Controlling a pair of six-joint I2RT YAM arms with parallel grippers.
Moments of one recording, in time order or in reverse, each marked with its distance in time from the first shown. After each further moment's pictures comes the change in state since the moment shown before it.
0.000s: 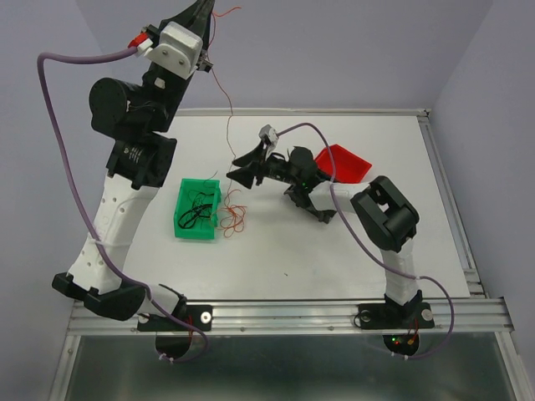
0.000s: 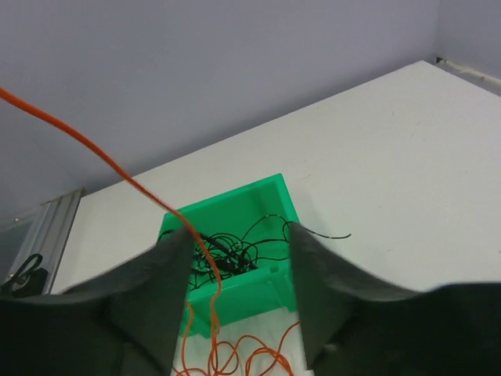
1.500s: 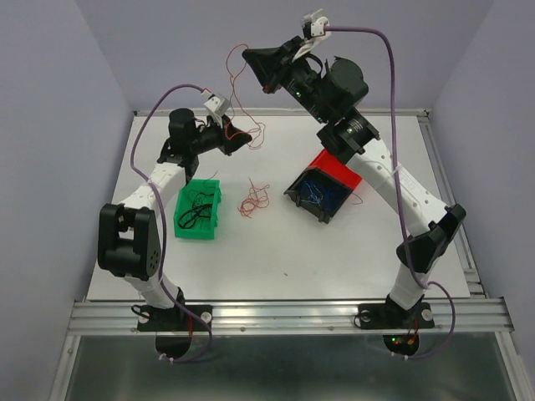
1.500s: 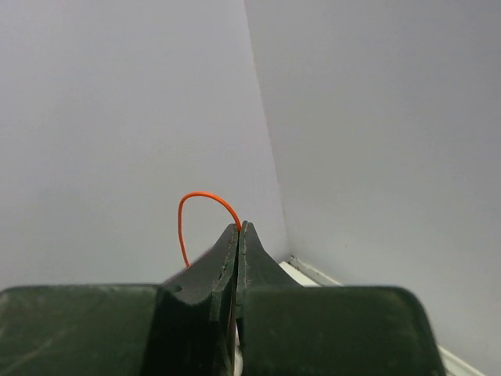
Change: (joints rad) left arm 0.311 0.237 -0.717 0.052 0.614 -0.544; right arm 0.033 -0.267 0.794 -0.840 0.473 -0.141
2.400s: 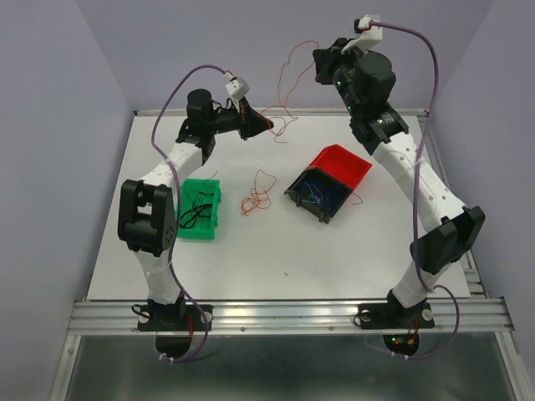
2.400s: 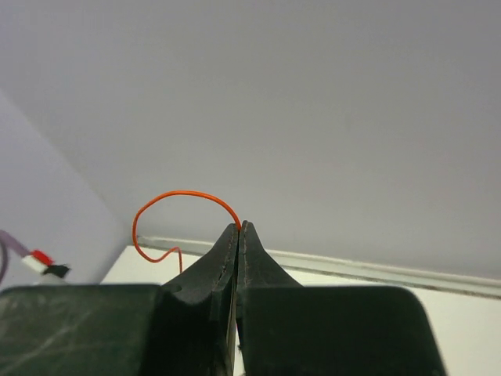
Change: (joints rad) left arm -0.056 0.203 0.219 0.089 0.232 -0.076; right arm -0.214 -0.076 -0.130 -0.132 0.286 0.013
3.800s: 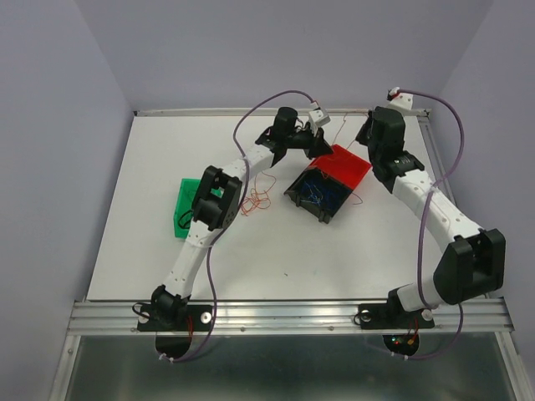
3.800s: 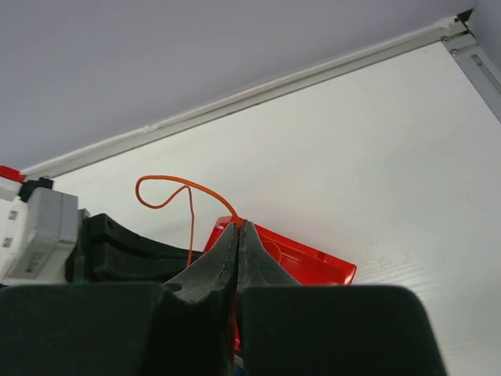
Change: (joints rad) left arm -0.338 0.745 0.767 -0.258 -0.195 0.215; right arm -0.231 -0.275 -0.694 -0.052 0.257 0.134
